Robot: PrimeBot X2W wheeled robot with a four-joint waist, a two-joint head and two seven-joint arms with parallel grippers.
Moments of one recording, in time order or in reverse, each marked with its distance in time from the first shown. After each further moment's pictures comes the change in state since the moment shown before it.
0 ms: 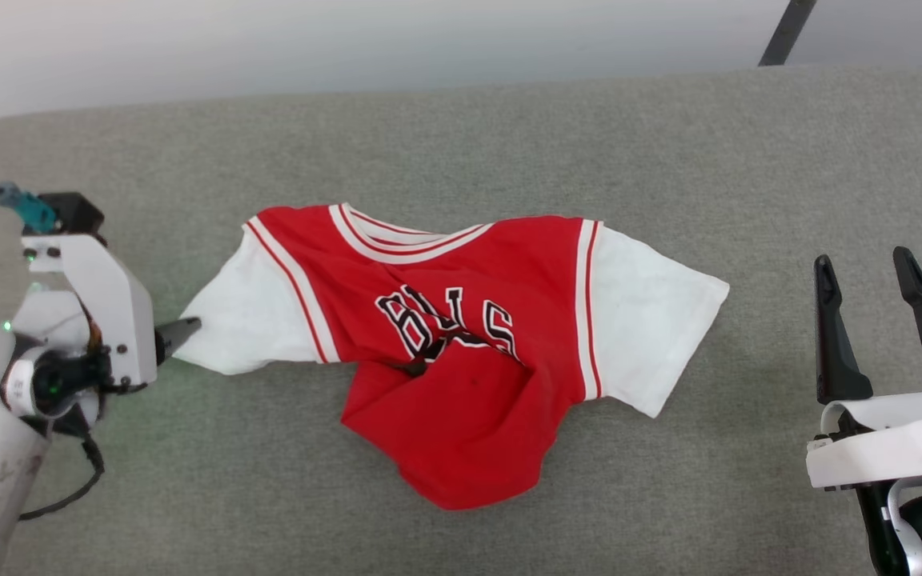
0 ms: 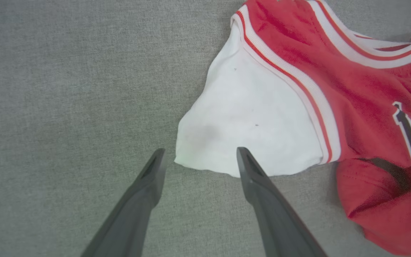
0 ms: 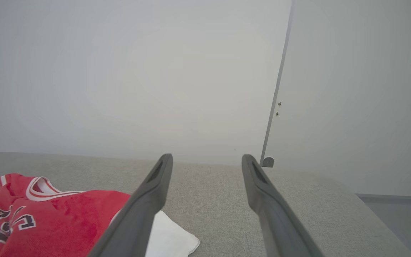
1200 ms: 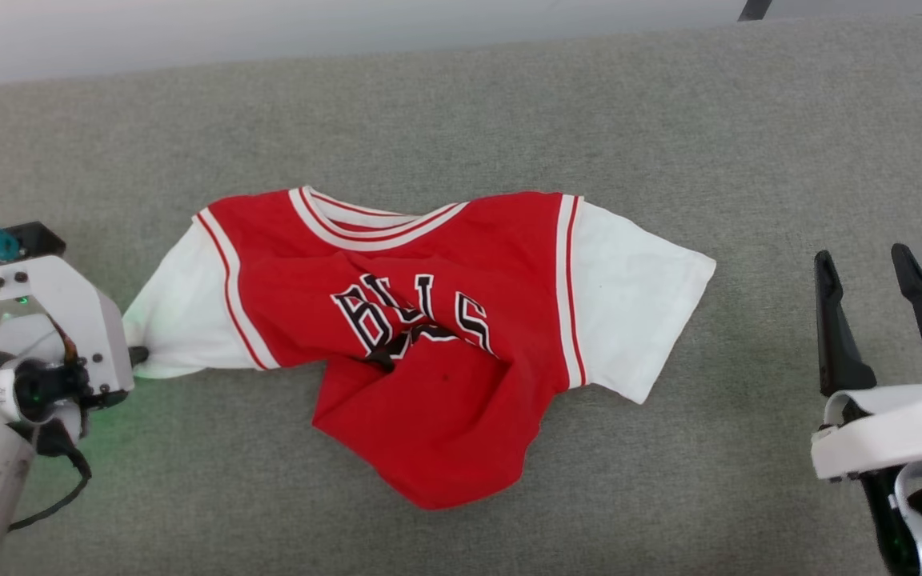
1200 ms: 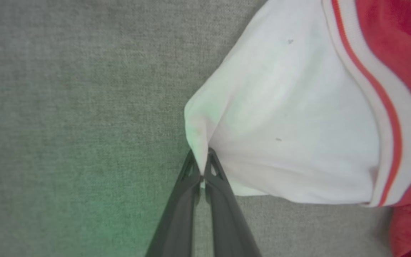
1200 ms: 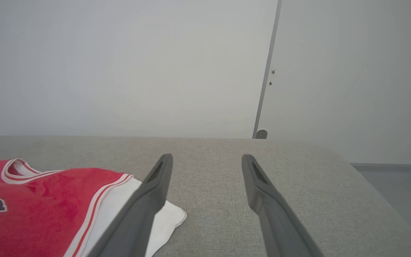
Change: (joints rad) left arm 0.006 -0.023 0.009 0.163 -0.041 0.047 0.021; right arm -0.014 -0.001 -0.009 -0.014 0.032 0.000 0.087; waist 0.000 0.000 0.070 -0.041
